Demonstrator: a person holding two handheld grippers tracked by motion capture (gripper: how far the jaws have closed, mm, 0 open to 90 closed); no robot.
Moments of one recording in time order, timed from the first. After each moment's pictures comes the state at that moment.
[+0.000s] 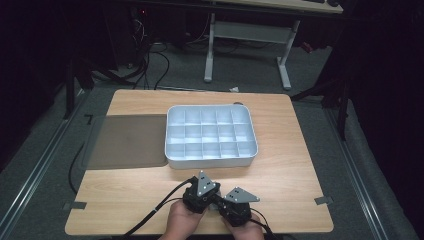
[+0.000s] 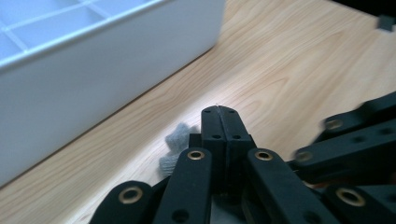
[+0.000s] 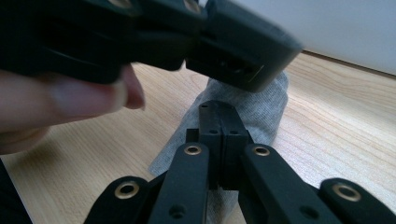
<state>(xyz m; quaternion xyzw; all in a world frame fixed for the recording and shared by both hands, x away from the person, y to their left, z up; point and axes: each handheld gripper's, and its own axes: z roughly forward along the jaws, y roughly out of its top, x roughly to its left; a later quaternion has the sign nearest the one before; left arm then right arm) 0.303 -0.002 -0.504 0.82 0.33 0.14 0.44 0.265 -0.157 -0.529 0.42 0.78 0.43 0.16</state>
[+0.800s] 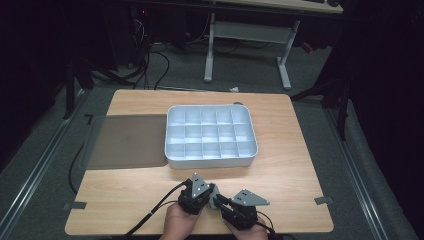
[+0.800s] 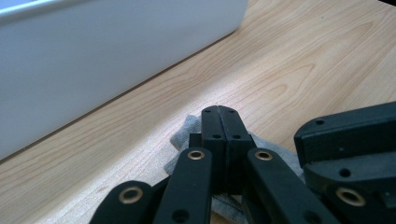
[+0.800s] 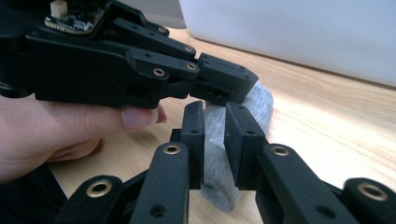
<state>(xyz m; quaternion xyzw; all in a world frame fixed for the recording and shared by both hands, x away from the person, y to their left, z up) 0.301 0.007 -0.520 0.81 0.35 0.15 0.45 0.252 -0.169 -0.515 0.42 0.77 0.47 0.15</state>
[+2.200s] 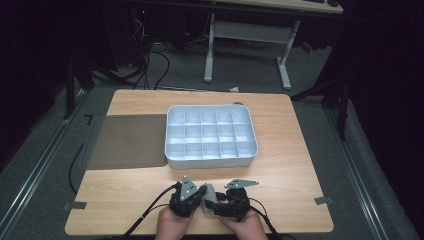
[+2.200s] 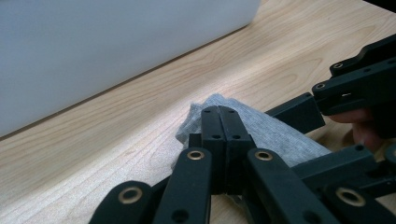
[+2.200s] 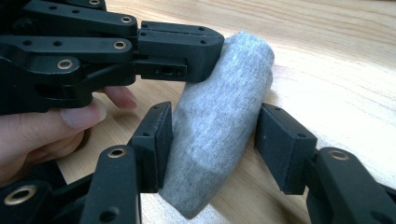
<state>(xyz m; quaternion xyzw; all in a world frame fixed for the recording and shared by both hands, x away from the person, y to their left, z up) 0.296 0.032 -0.526 0.80 0.37 0.14 0.46 0.291 -0.161 -0.528 0.46 0.78 0.41 0.01</state>
